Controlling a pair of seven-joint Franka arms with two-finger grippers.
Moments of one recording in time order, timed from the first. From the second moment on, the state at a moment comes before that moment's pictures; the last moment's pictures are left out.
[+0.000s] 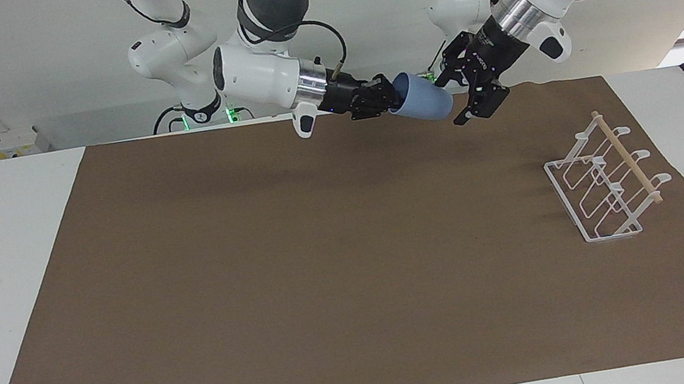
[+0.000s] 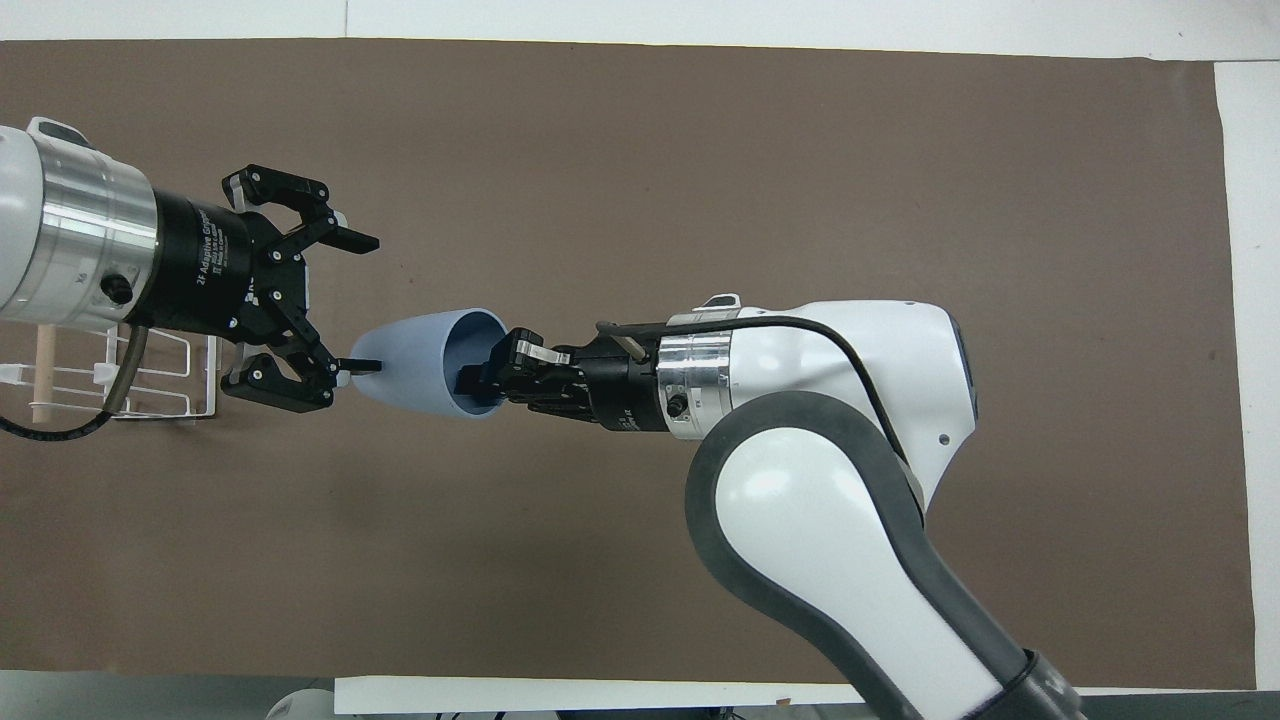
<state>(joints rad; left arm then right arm) -0.20 -0.10 -0.14 -1.75 -0.51 1.72 -1.87 0.66 0.02 -0.03 -1.98 1.37 2.32 0.11</state>
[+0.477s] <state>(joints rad) -0.27 -0.12 -0.15 -1.79 -0.53 1.72 -1.87 0.66 0.02 -0.03 -1.99 1.38 2.34 0.11</state>
